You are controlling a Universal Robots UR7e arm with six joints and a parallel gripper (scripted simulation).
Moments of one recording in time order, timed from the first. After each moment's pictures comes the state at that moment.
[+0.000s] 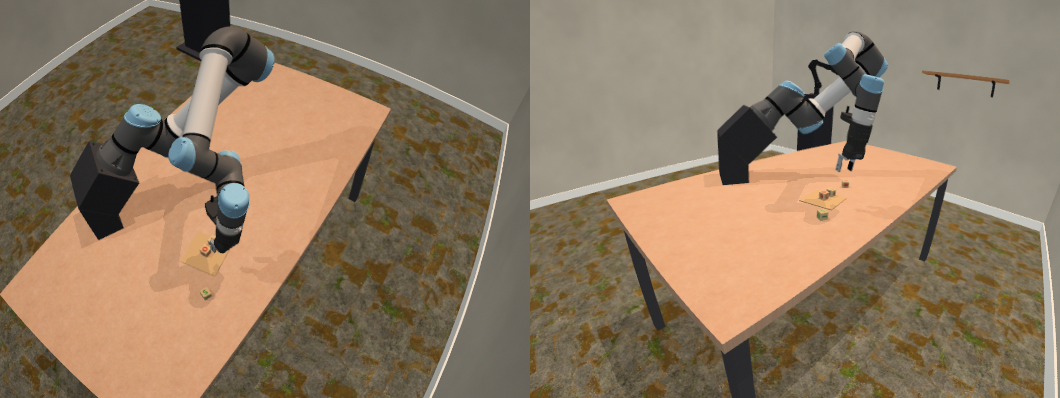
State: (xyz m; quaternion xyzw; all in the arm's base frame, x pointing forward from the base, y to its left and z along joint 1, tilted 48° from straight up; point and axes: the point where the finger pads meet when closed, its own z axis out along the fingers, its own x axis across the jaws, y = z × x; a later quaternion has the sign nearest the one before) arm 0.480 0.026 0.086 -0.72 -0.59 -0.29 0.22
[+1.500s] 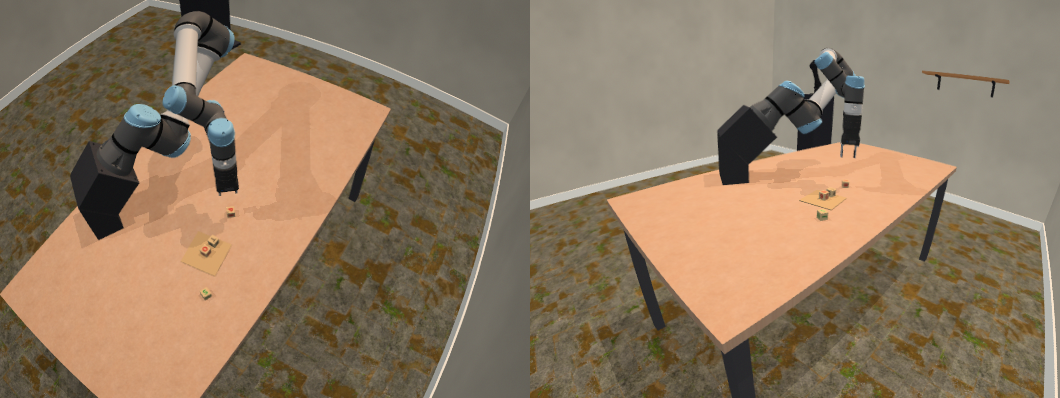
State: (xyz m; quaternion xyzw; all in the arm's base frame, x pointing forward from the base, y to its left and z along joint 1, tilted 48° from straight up) arm 0.351 0.177 0.171 -0.85 -0.34 -0.30 0.27
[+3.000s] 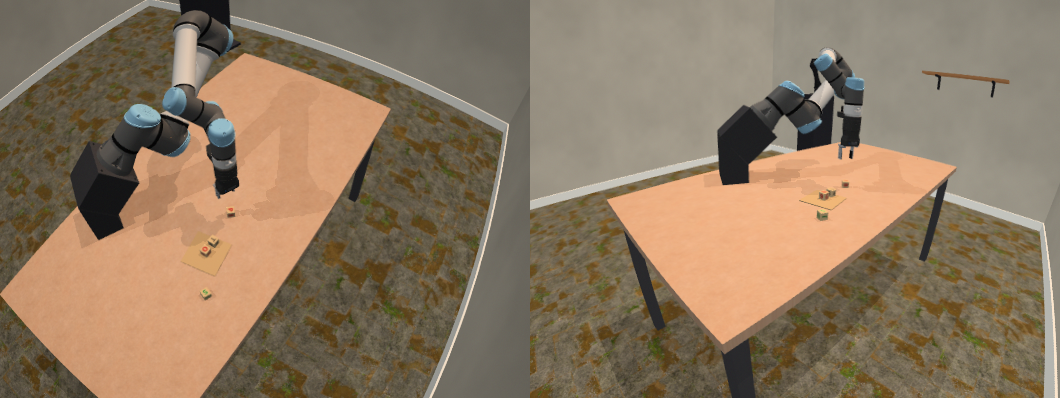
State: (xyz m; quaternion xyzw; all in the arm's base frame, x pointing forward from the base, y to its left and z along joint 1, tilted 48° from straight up) arm 0.345 0.180 0.161 -0.76 -0.51 -0.35 0.21
